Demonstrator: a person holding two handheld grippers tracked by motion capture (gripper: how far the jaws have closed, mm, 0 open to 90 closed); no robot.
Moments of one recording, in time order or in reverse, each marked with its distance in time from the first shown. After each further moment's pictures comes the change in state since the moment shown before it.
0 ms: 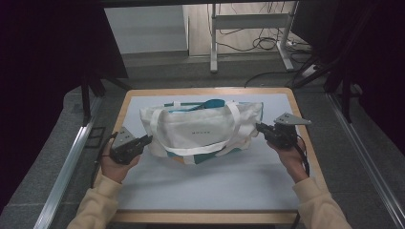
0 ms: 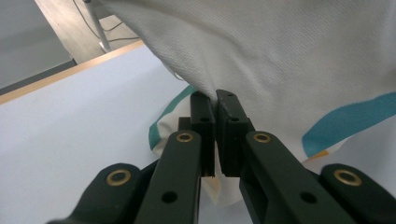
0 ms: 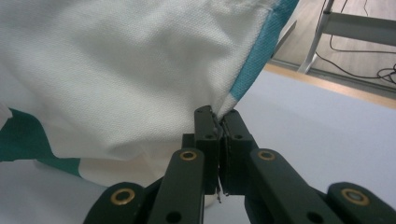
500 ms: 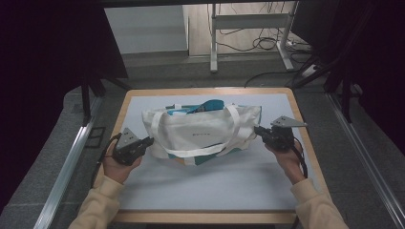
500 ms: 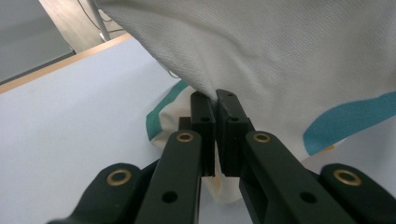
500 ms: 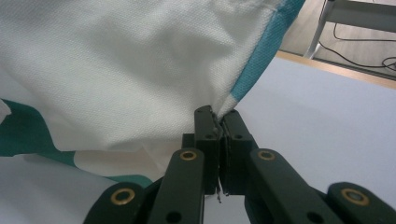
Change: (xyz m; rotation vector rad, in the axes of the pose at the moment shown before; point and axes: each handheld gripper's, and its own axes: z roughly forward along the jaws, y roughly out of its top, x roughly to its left) left arm -0.002 -0.002 0.005 0.028 -0.003 -0.010; right arm 0.002 -0.011 0.009 0.030 0.003 0.012
